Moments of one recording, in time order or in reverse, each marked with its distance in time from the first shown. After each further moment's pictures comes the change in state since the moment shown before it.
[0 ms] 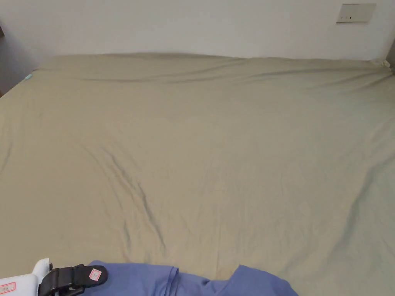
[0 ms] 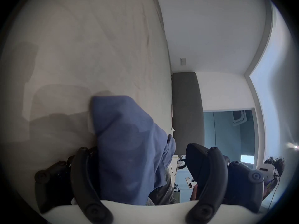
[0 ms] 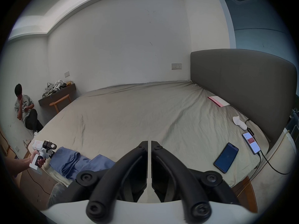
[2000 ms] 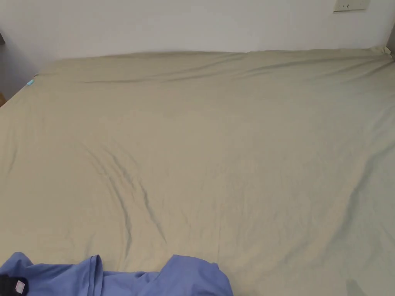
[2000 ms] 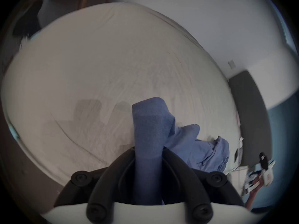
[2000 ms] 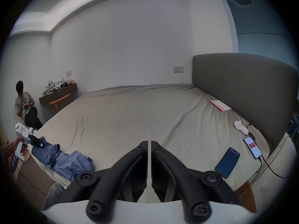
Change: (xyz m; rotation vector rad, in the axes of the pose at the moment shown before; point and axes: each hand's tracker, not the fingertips) left arm 0.130 -0.017 0.099 0.231 0.841 -0.262; right arm -0.003 0.000 -0.010 0.031 0.015 0.019
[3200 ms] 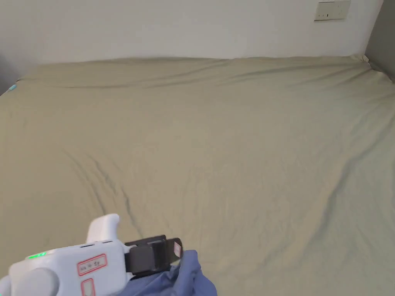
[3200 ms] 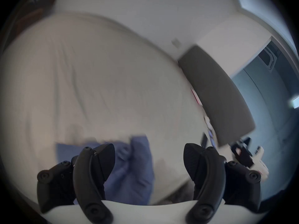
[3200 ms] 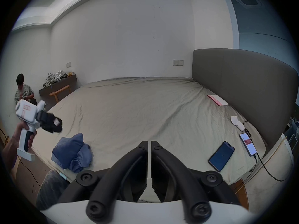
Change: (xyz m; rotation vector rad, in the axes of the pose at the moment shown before) left arm 0.236 -0.059 -0.049 0.174 -0.317 -0.214; right arm 0.016 -0.014 0.018 -0.073 -0.007 0.042
